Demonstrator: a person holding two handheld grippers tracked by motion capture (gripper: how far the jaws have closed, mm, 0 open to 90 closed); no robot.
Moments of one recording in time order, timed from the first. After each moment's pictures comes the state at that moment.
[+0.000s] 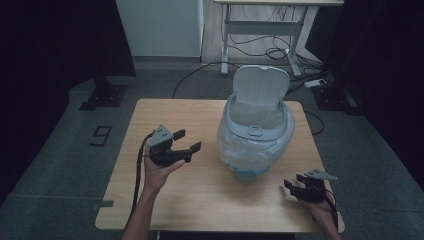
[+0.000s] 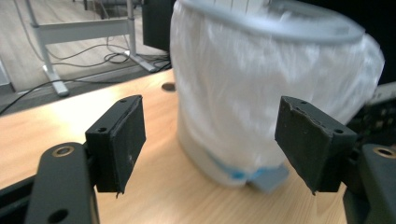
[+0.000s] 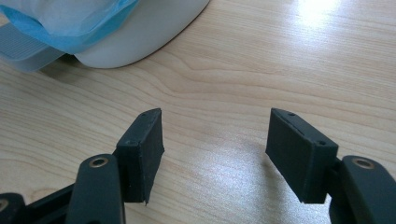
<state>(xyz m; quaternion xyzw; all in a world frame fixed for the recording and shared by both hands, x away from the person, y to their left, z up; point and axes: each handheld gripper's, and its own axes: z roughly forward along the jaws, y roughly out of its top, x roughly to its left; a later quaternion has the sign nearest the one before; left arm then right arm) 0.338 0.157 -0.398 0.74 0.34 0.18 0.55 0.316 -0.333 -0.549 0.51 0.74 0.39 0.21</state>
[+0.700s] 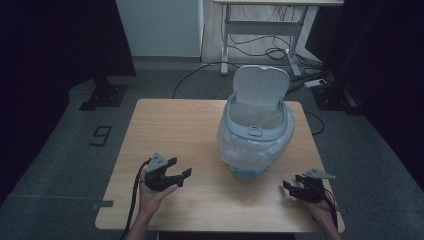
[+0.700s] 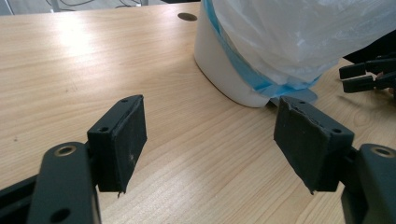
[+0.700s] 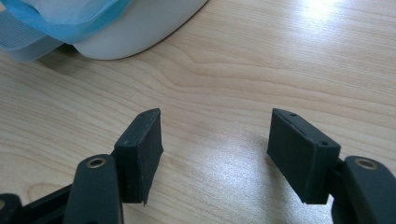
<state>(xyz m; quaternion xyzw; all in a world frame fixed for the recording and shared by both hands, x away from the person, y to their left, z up) 0.319 0.175 -0.478 0.75 0.40 0.16 0.50 0.319 -0.331 -0.551 0.50 0.75 0.39 0.20</state>
